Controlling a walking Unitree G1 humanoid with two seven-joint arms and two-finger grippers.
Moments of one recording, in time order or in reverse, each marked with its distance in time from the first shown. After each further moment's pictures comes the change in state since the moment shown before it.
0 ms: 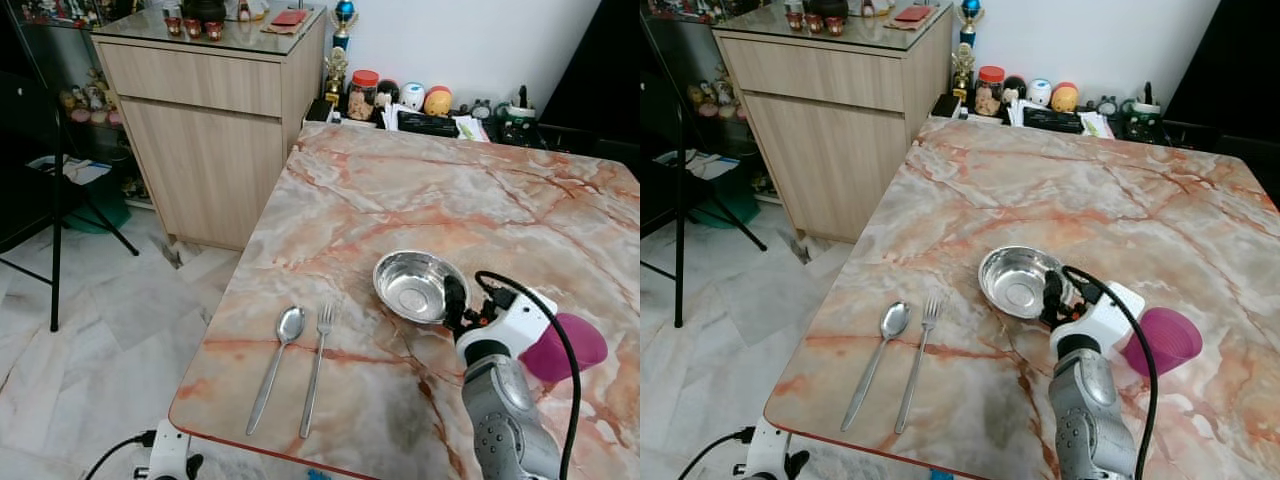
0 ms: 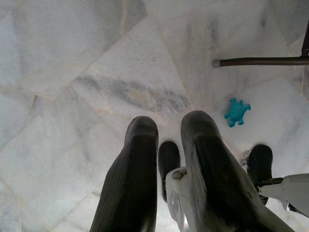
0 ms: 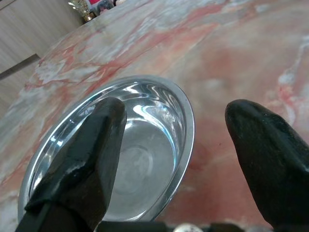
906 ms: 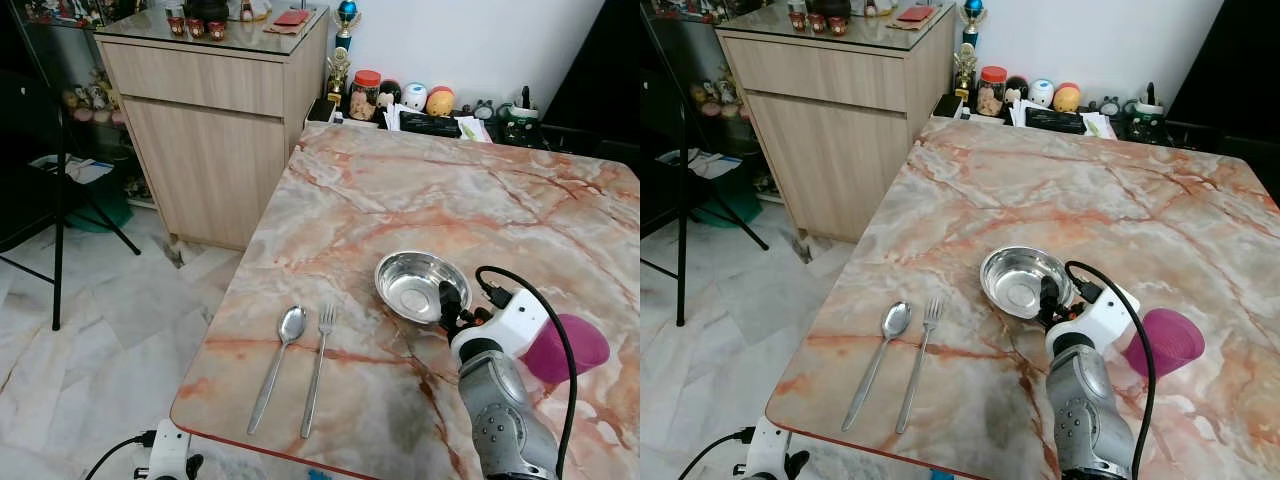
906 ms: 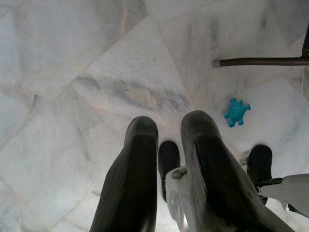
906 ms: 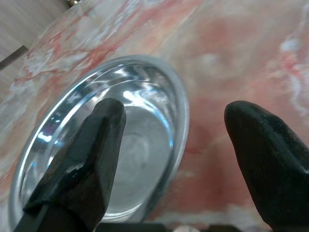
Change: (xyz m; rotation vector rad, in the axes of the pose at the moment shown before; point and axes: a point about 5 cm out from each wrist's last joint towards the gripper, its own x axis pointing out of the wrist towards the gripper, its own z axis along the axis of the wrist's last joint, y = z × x) left arm 0.000 -0.001 0.000 -0.002 0.000 0.000; right arm 0.006 -0.003 -0.003 0.074 0.090 -0.041
